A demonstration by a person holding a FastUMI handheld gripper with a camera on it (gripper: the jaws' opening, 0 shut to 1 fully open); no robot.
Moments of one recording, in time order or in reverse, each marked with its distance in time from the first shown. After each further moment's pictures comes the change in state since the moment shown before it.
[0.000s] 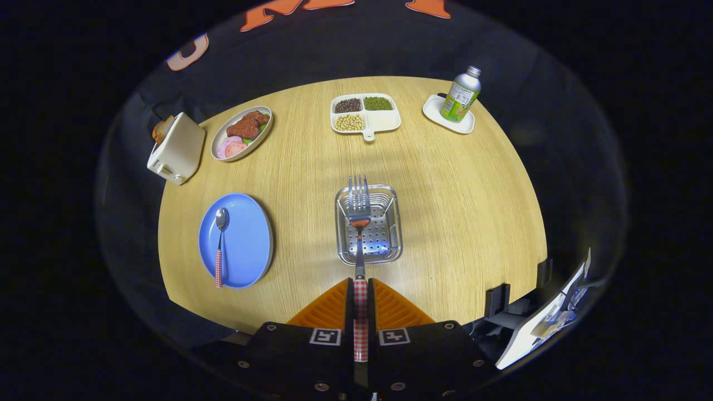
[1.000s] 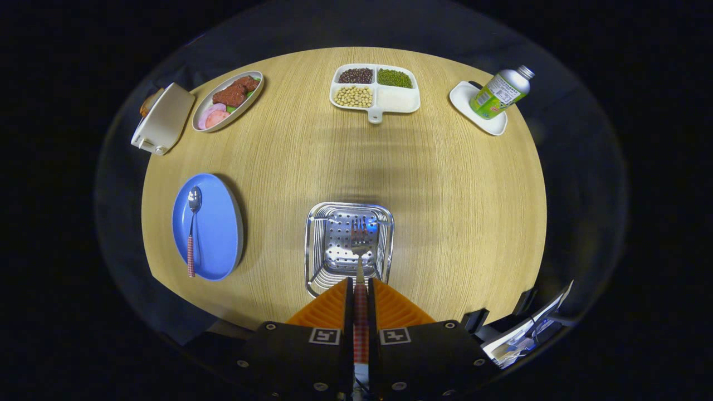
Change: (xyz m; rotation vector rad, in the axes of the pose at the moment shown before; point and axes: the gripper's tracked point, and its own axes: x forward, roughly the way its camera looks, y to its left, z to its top) arm 0.055 -0.017 0.035 -0.142 0.168 -0.033
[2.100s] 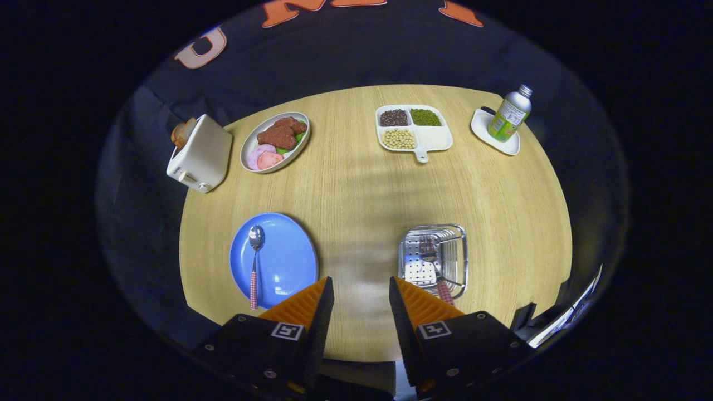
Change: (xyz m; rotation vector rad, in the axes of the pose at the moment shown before) arm -0.043 0.115 0.016 0.099 -0.253 0.169
